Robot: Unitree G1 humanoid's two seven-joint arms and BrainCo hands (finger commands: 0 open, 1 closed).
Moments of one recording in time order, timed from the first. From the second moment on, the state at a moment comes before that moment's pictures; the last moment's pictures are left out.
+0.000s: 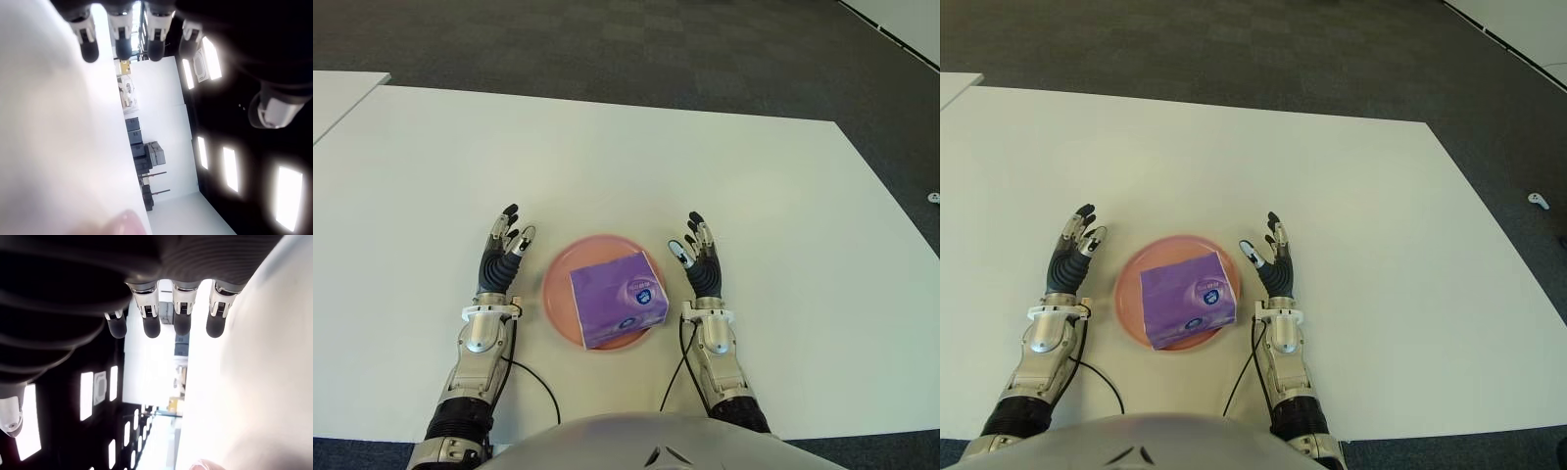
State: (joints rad) left arm 0.10 0.11 0.06 0.40 0.08 -0.52 0.11; right arm 0.04 0.01 0.05 0.38 -0.13 -0.49 -0.17
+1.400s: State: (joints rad) left arm 0.09 0.12 0.06 0.41 0.07 -0.52 0.09; right arm -0.03 0.00 0.02 0.46 -0.11 -0.52 -0.09
